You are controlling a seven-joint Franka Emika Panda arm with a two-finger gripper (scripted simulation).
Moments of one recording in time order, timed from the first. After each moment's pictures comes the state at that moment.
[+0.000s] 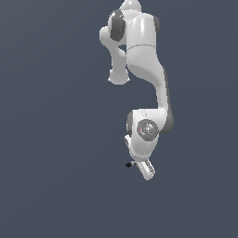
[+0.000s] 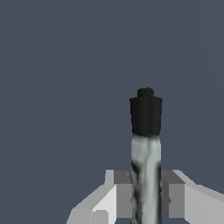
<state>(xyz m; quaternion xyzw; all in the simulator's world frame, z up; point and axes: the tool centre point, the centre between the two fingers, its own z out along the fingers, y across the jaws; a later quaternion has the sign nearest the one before) 0.095 0.088 0.010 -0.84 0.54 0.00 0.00</state>
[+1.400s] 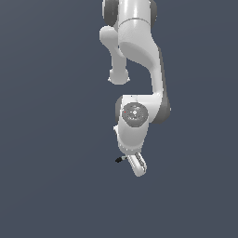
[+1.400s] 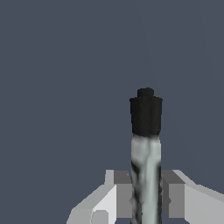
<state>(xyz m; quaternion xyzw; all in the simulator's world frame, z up) 0.099 0.041 0.087 -0.84 0.54 0.00 0.00</state>
